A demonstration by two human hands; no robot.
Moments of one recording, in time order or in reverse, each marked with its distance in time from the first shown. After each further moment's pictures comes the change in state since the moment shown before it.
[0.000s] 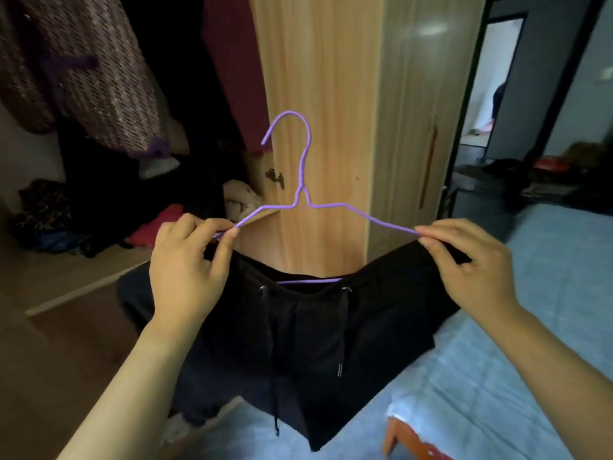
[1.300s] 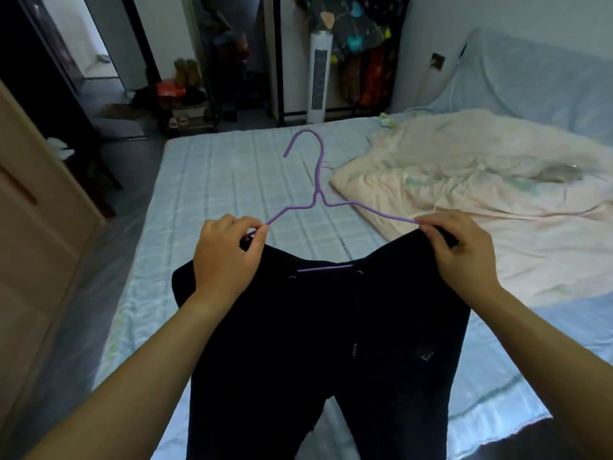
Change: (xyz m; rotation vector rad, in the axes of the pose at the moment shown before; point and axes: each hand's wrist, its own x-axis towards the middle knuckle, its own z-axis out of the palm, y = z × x) left_hand -0.072 0.696 0.464 -0.929 -0.692 0.399; right_hand -0.201 0.346 -0.555 -0.893 0.222 0.755
